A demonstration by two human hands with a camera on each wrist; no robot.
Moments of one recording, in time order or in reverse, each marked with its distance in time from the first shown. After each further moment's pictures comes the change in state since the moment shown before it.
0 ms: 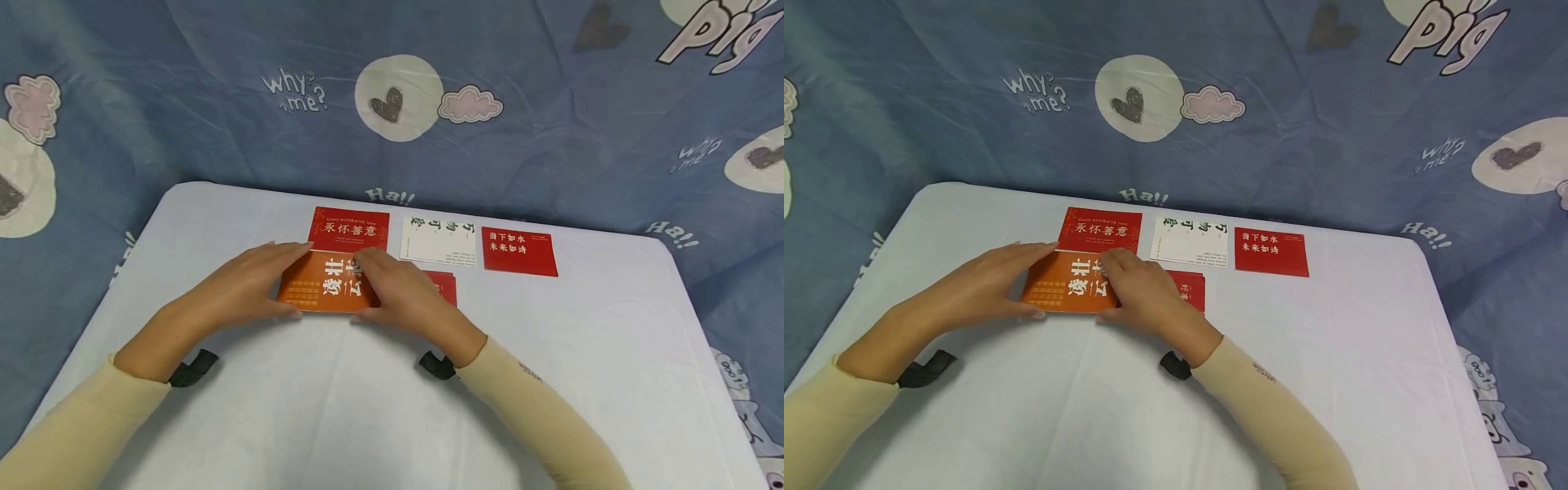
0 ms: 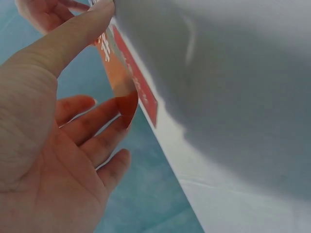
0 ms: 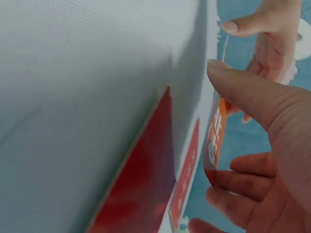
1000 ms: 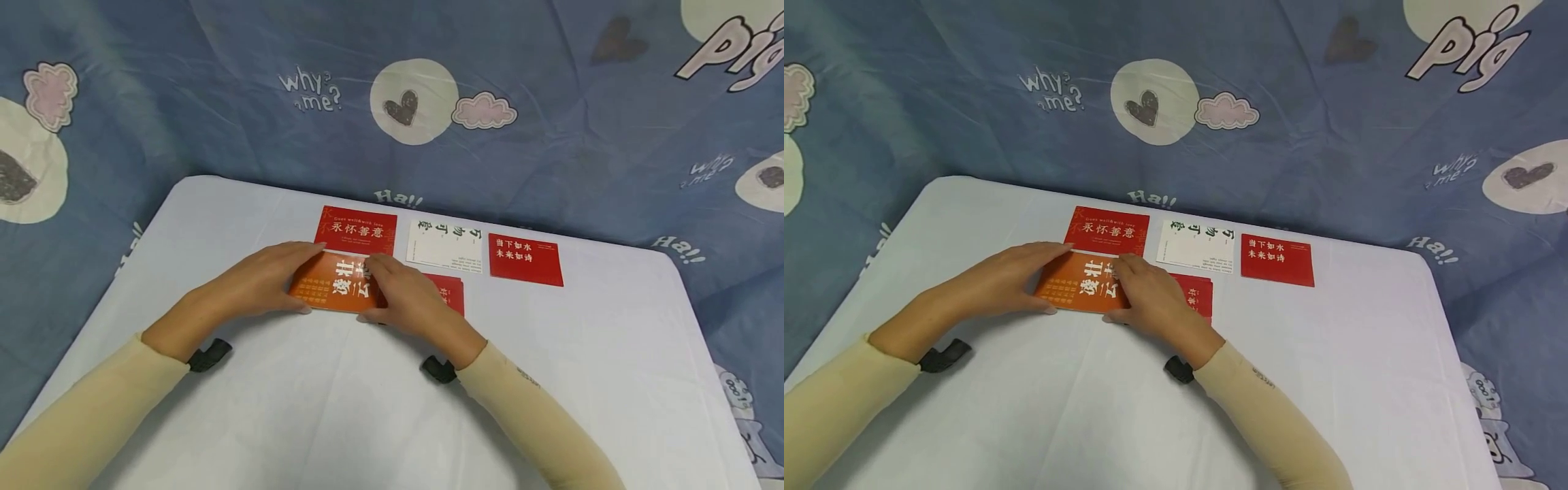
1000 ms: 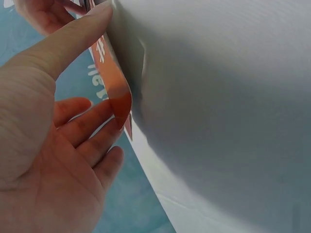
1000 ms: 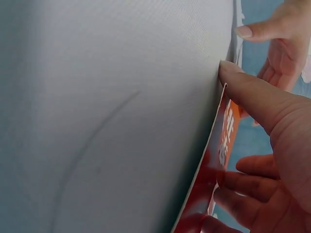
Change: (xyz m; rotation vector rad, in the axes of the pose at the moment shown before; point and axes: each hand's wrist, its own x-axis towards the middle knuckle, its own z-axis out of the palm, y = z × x) left_hand 0.015 -0.012 0.016 -0.056 0.002 0.012; right_hand 0.006 0.010 0.019 0.007 -0.019 0.035
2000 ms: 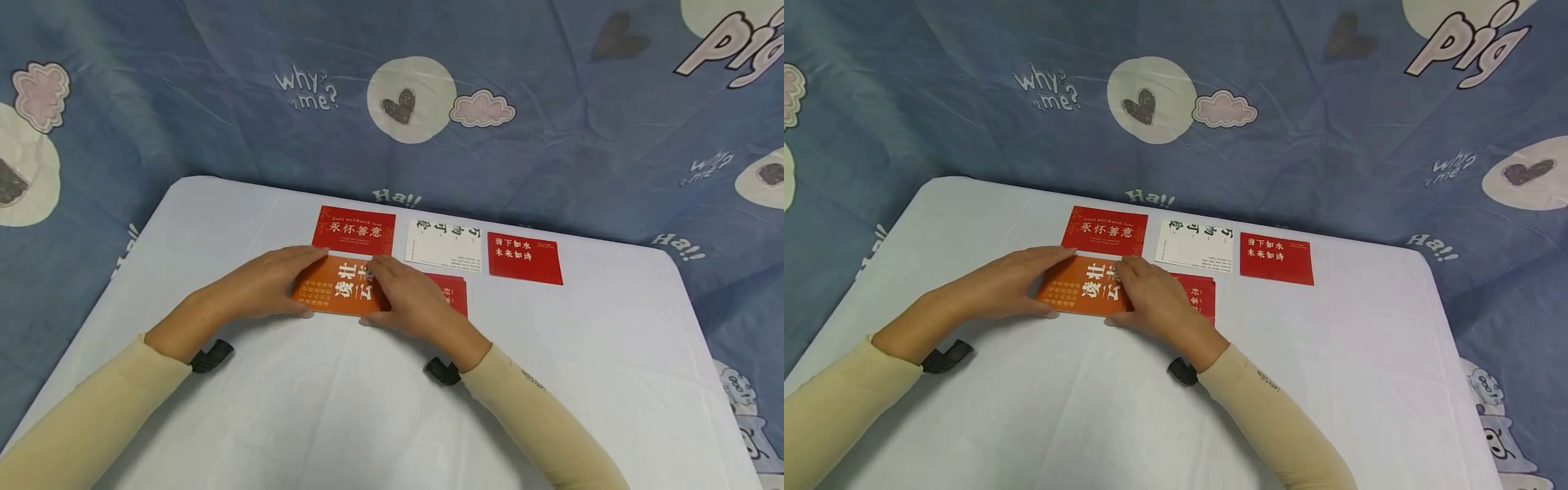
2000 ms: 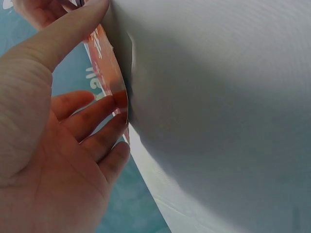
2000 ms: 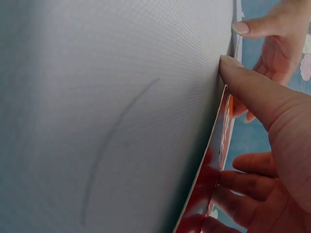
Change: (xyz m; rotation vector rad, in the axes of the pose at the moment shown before) left_hand 0.006 0.000 0.006 -0.020 -0.034 -0.002; right_hand -0.006 0.006 0.002 -0.011 0.004 -0.003
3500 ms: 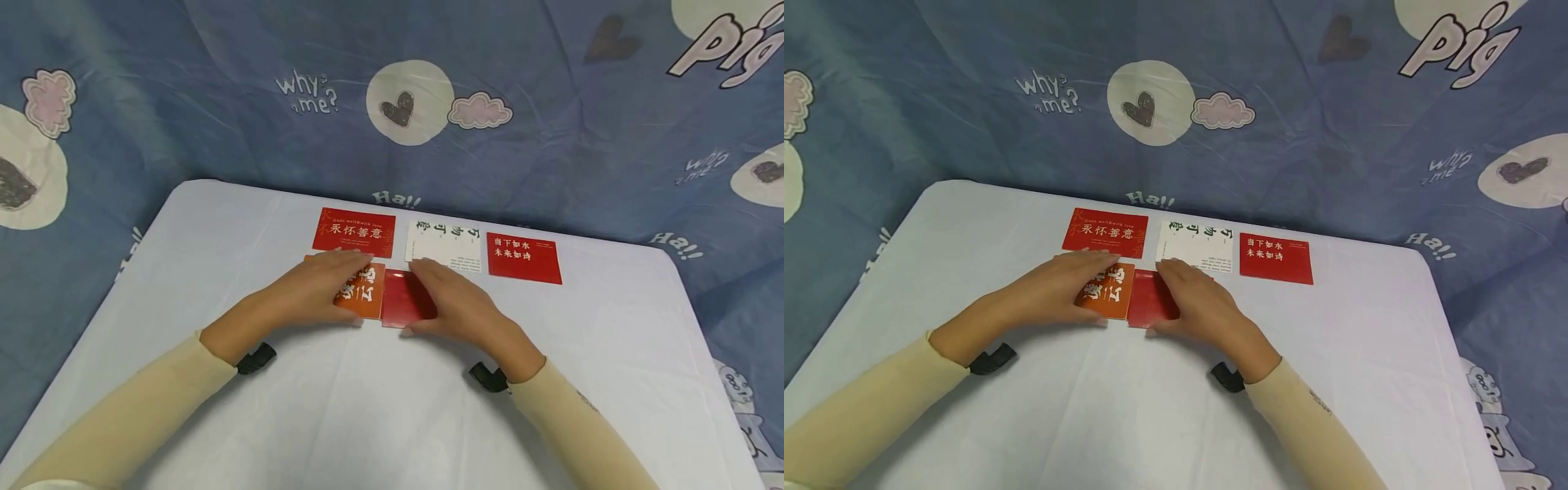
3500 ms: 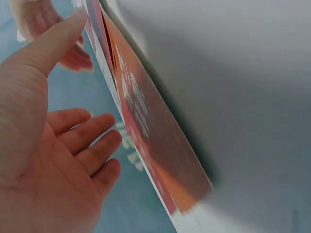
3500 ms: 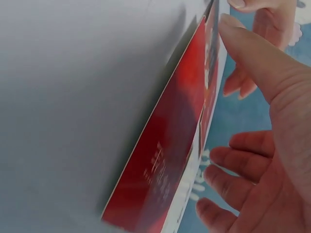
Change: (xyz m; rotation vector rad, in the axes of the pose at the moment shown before) left_hand 0.028 0.051 0.019 0.042 0.040 0.135; right_hand -0.050 0.036 -0.029 0.049 -0.030 0.084
